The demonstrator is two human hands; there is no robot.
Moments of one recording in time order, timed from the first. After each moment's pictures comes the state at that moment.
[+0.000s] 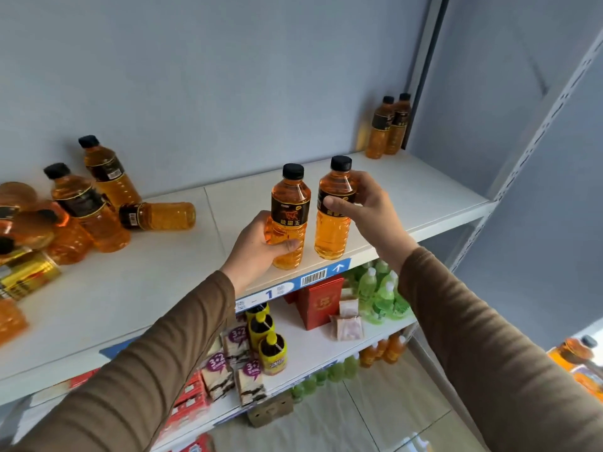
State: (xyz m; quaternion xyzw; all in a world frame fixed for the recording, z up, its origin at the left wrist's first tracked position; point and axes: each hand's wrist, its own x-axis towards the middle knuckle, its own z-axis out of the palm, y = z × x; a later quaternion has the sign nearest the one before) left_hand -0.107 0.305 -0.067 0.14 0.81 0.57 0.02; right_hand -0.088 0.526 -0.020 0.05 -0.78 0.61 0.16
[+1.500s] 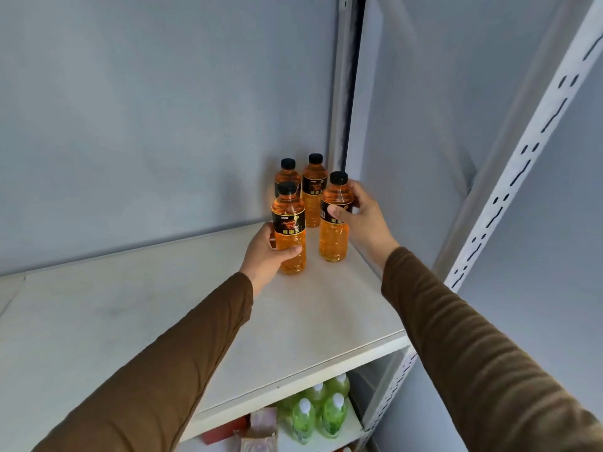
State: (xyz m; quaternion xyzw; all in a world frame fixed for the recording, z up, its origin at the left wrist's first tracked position) left_hand -0.362 0.683 -0.067 0.05 0.79 0.61 0.01; right_hand -0.375 0.888 -0.028 0.06 -0.79 0.59 0.16
